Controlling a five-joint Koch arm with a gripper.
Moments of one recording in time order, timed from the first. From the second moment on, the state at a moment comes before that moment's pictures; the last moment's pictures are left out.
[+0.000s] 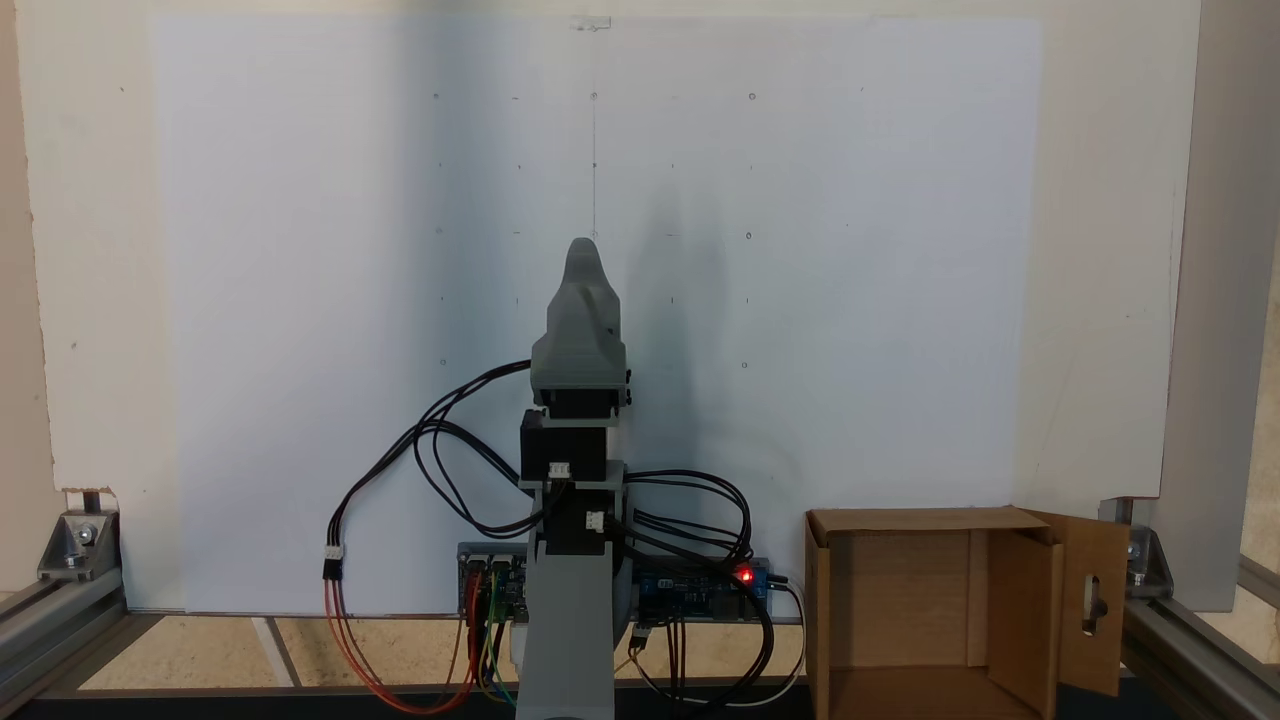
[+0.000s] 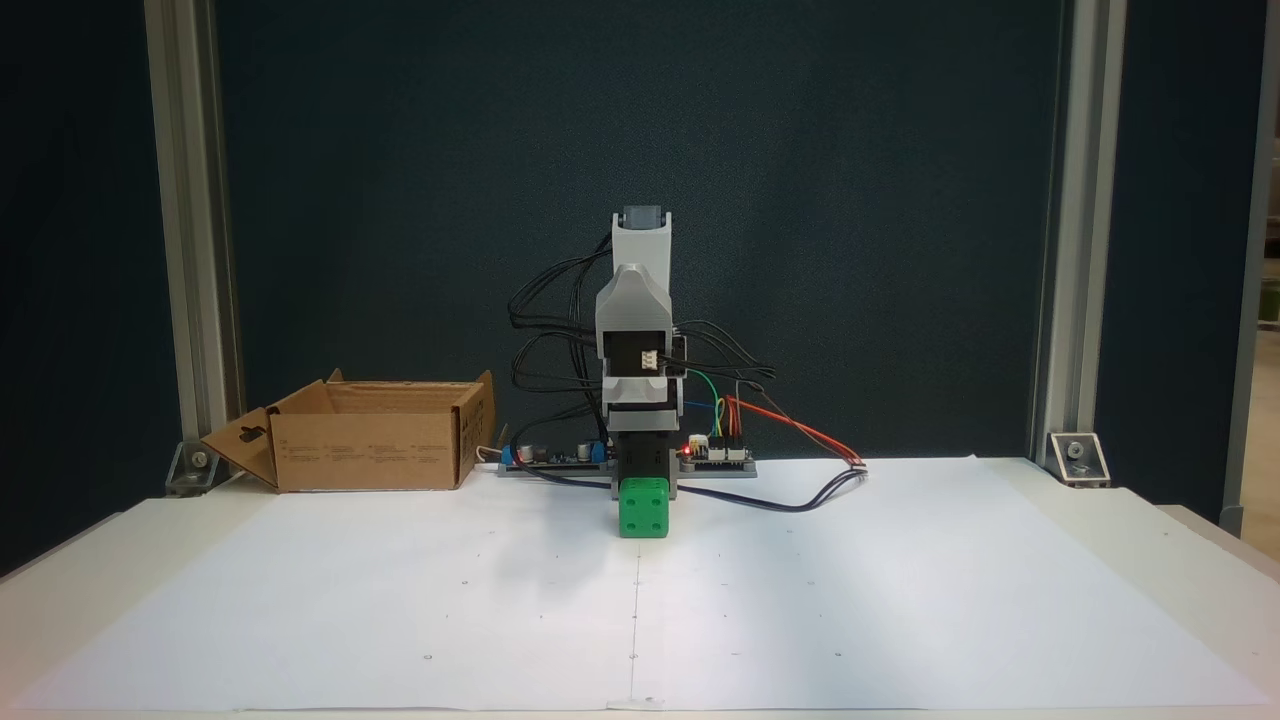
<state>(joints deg) -0.2 129.5 176.4 -85.6 -1.3</state>
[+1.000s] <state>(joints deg) 1.1 129.5 169.5 -55.8 -1.4</state>
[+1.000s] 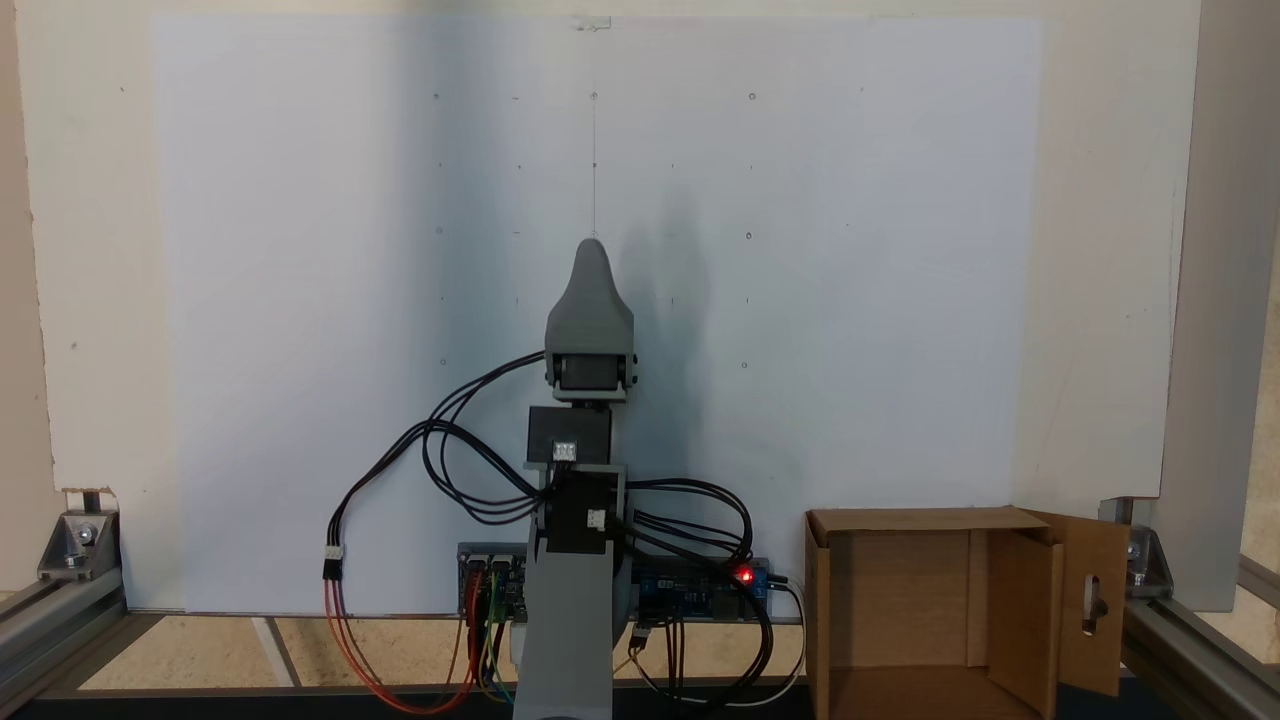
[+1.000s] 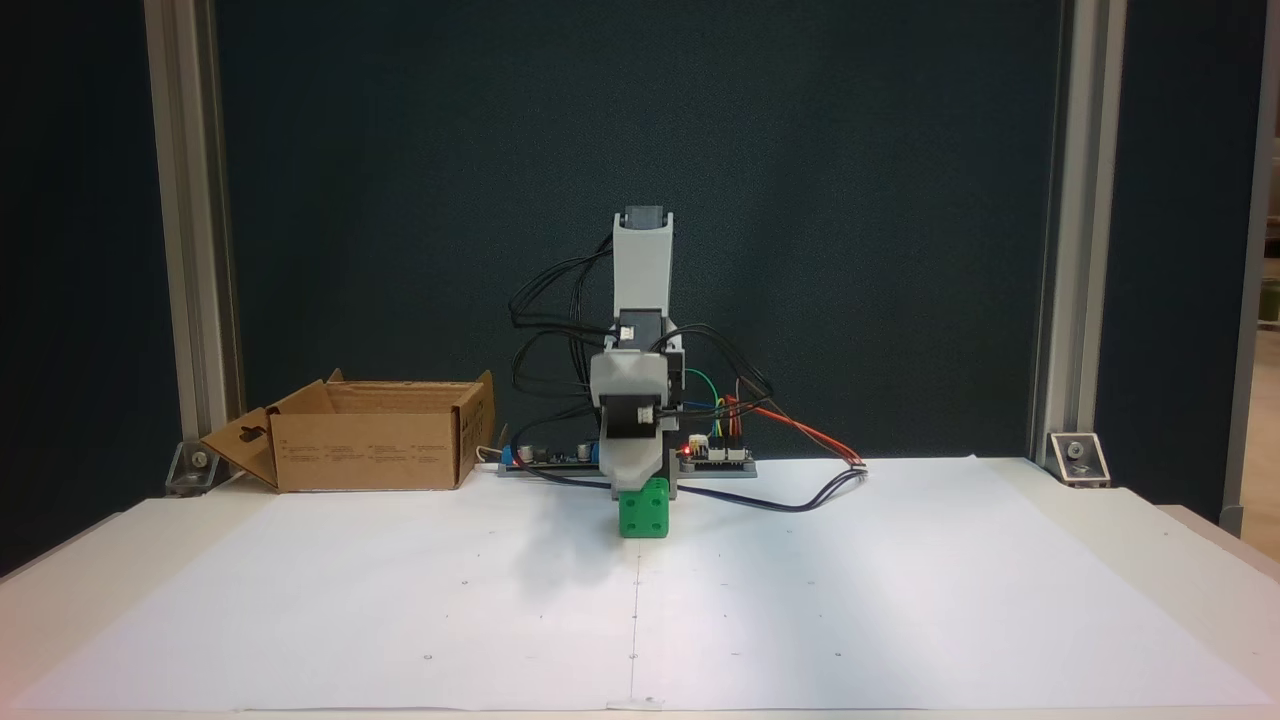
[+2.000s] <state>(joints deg) -3.0 128.7 113.6 55.4 -1.4</state>
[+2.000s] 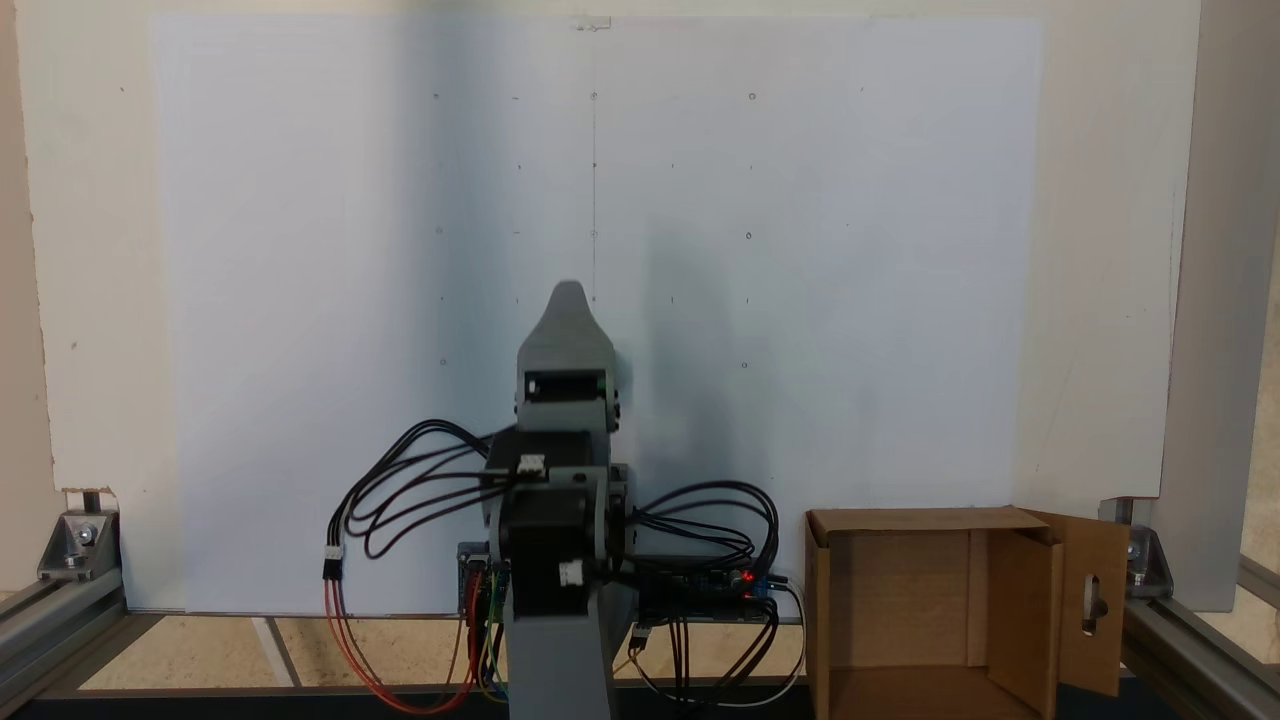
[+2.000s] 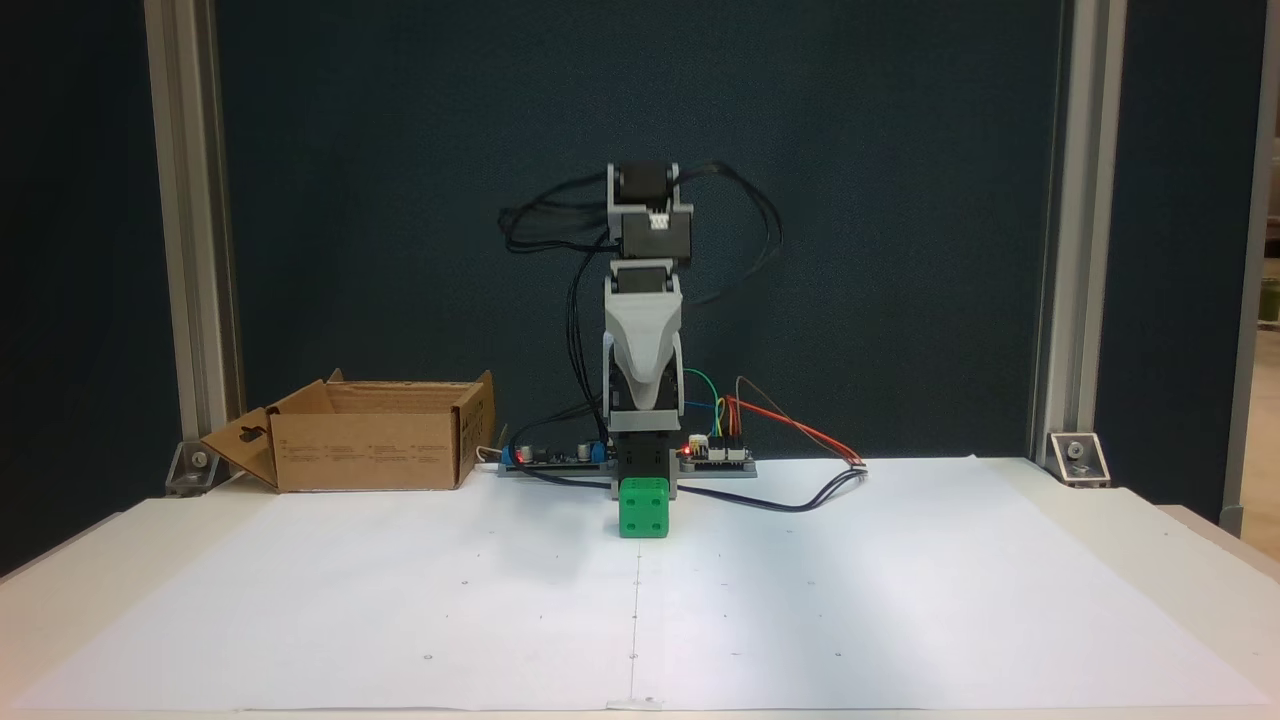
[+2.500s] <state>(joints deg) 2.4 123.0 110.8 63.2 -1.4</state>
